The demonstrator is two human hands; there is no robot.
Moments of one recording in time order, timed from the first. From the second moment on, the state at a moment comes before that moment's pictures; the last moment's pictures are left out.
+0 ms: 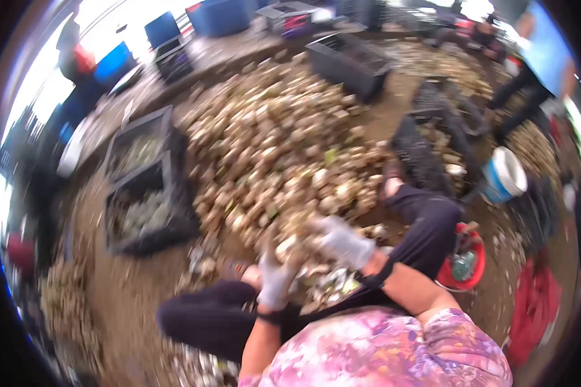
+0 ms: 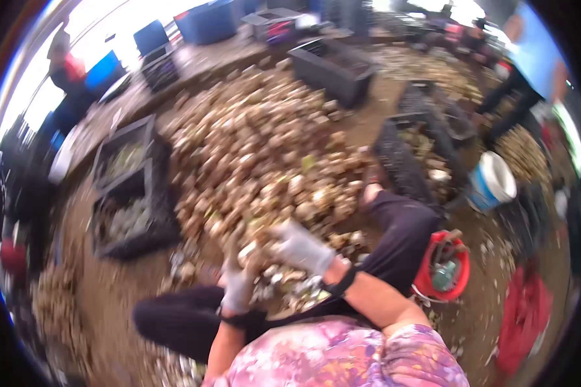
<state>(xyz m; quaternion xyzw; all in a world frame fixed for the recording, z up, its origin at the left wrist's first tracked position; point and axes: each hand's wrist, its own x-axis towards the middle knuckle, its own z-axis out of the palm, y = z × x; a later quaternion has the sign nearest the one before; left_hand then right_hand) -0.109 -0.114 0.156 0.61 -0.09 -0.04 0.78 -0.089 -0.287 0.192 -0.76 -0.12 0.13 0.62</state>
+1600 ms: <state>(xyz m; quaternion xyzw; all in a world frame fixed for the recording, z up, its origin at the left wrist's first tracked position) -0.110 -0.117 0.133 0.44 0.02 -0.11 0.89 -0.104 -0.271 0.163 -0.54 0.09 0.19 0.81</state>
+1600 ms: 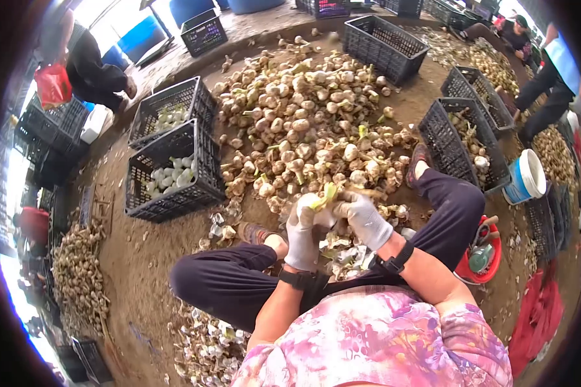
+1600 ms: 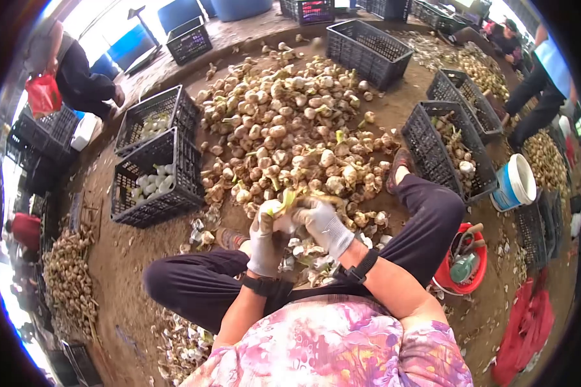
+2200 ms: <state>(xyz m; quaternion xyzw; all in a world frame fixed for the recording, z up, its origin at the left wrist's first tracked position) -0.115 -0.102 0.137 0.32 0.09 -0.28 0.90 -0.087 -0.288 0.180 -0.65 -0.01 0.23 0.73</state>
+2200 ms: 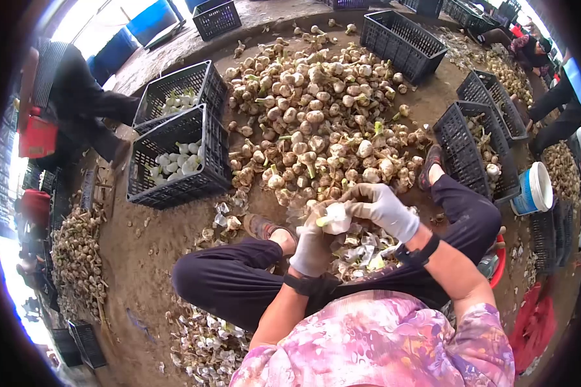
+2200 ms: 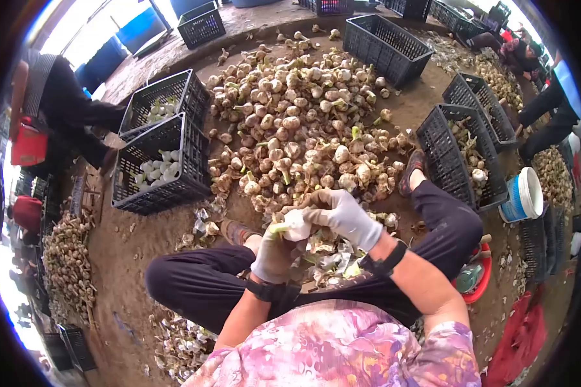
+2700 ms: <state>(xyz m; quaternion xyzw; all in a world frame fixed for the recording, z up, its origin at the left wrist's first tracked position) -0.109 -0.107 0.122 0.28 0.12 -0.15 0.94 -0.077 -0.249 0.145 -0.74 0.03 -0.08 0.67</state>
